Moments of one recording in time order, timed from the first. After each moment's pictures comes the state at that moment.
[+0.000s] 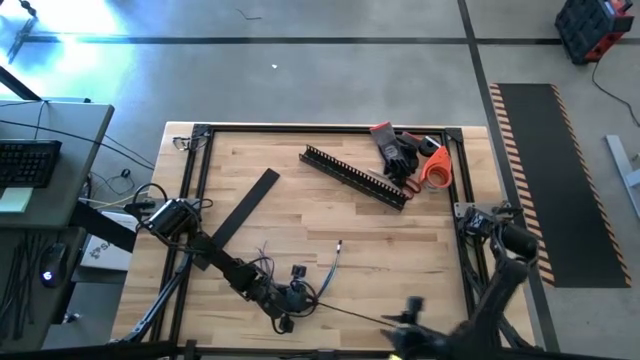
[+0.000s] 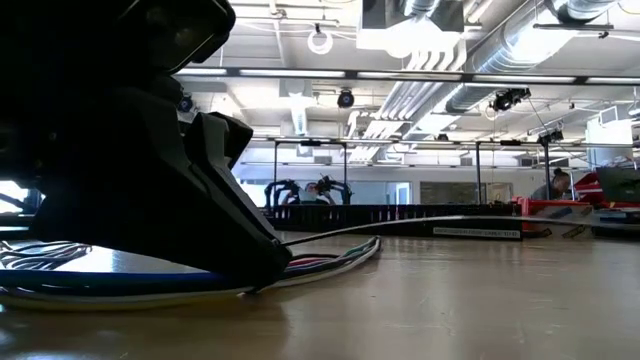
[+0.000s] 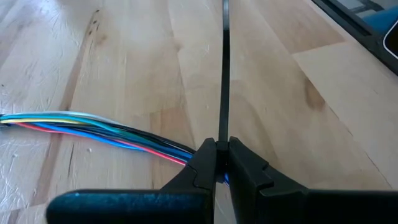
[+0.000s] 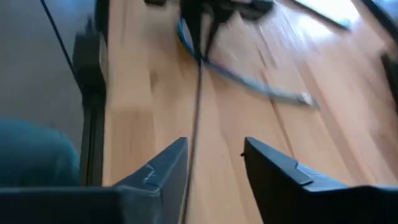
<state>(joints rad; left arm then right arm) -0.64 2.06 0.93 0.47 -0.44 -0.17 1.05 2.03 1.58 -0.95 0.87 1.03</state>
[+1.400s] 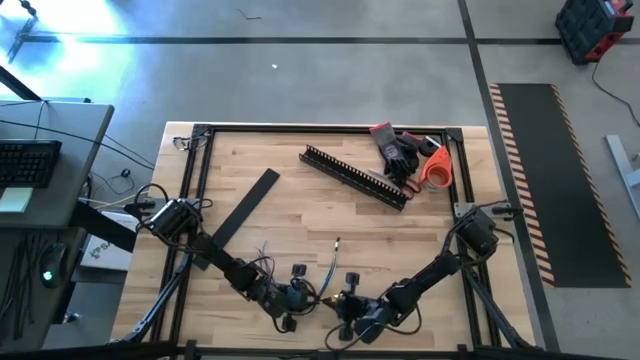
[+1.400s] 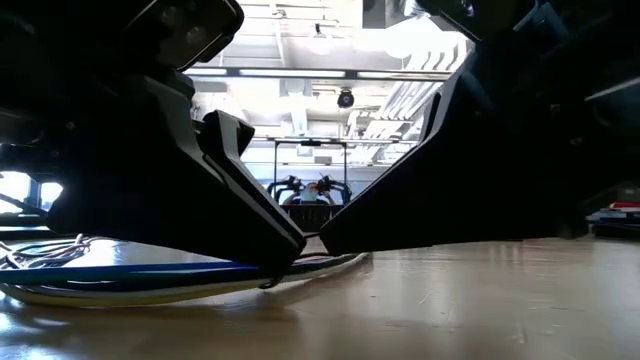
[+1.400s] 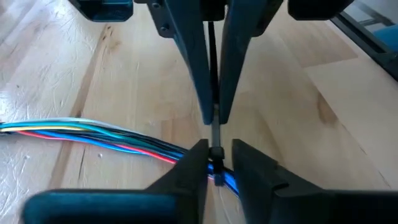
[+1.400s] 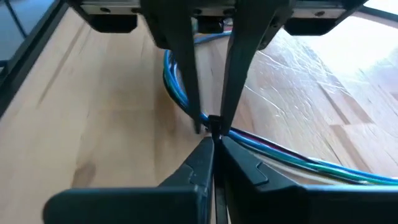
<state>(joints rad) -0.64 2.06 0.93 0.52 -0.47 -0.18 0.70 2.19 1.18 0.29 0.72 0.43</state>
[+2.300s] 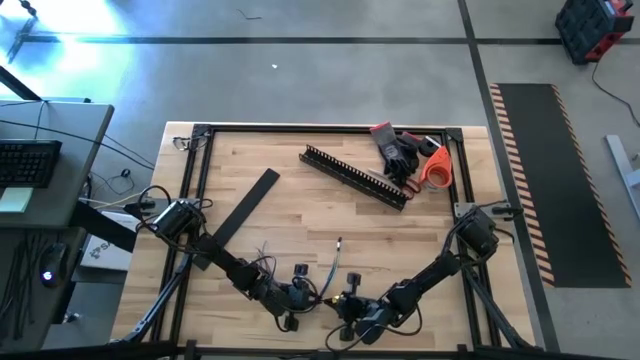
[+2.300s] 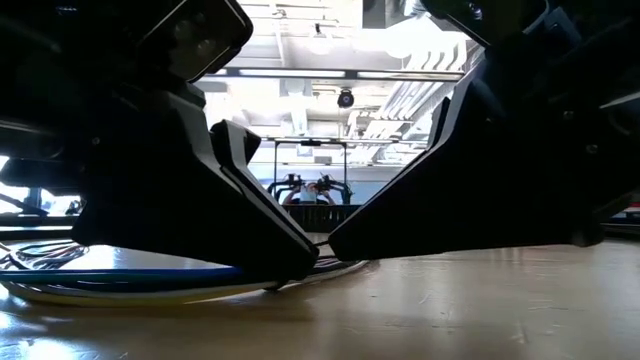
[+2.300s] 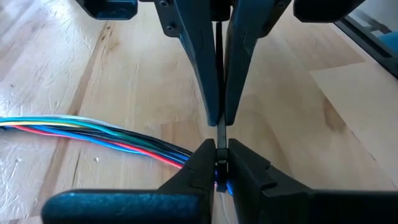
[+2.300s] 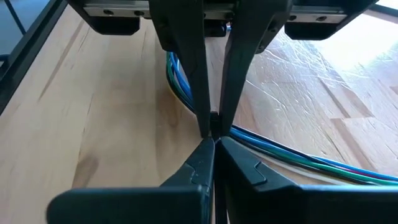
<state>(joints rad) -0.64 2.09 0.93 0.56 -0.46 -0.19 0.71 2.19 1.18 0.27 0.73 0.44</state>
